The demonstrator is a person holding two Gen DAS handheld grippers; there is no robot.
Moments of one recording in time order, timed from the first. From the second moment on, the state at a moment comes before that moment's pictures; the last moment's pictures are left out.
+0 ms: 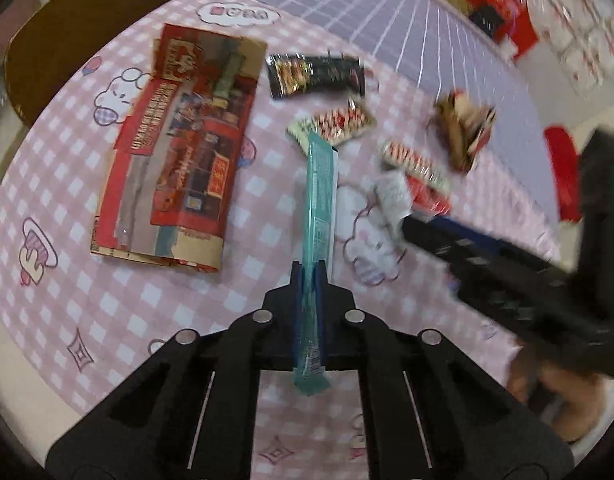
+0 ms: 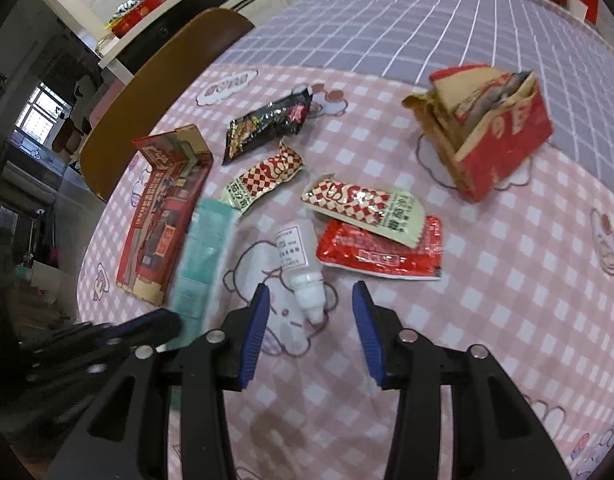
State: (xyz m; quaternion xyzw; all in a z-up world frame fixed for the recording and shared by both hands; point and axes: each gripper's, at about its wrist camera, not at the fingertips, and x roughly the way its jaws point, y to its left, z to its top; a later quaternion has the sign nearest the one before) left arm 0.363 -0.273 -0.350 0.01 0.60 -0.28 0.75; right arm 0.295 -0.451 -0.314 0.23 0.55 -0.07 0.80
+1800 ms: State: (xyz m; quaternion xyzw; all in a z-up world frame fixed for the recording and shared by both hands) left arm 0.282 0.259 -0.414 -0.23 0.64 0.01 0.73; right arm 0.311 0.084 -0.355 0.04 0.65 0.21 0.73
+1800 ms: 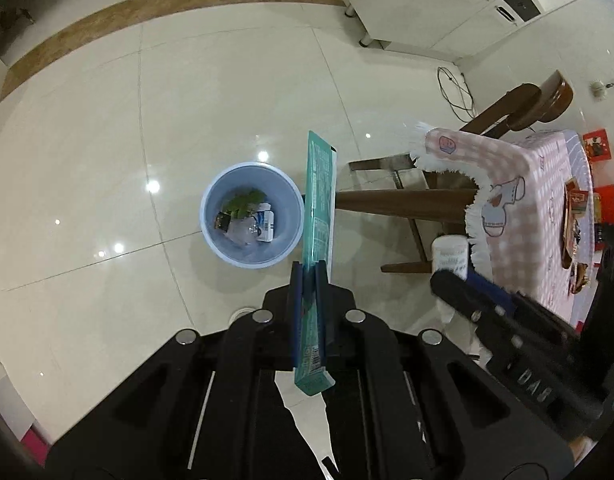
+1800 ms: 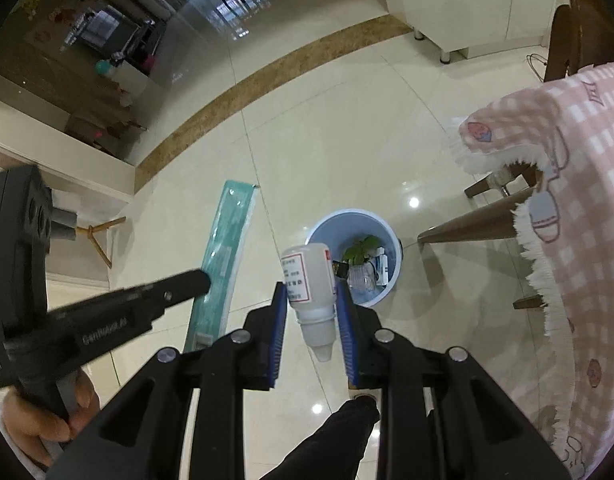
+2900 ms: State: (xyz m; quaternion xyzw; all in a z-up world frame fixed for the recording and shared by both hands) left arm 0.271 0.324 -0.407 -0.29 0.63 0.08 0.71; right arm 0.328 0.135 -0.366 0.01 0.65 0.22 0.73
